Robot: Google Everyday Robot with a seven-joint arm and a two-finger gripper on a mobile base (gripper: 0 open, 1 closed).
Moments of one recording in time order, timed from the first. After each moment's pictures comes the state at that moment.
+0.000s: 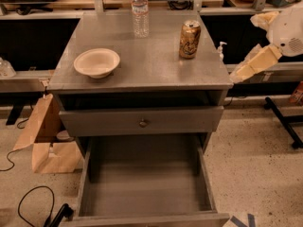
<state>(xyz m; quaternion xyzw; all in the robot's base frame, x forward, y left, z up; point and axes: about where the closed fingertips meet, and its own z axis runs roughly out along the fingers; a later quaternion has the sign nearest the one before) 0.581 -0.236 0.967 -0.53 0.74 0.05 0.41</state>
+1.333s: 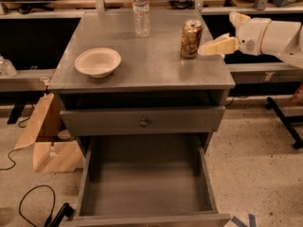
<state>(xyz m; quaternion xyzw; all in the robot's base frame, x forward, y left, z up) 0.720 -0.210 0.944 -0.39 0.67 0.18 0.60</state>
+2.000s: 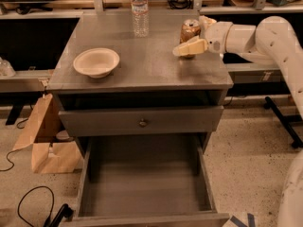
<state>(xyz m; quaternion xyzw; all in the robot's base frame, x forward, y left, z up) 0.788 -0.140 0.906 -0.42 0.65 0.22 0.60</state>
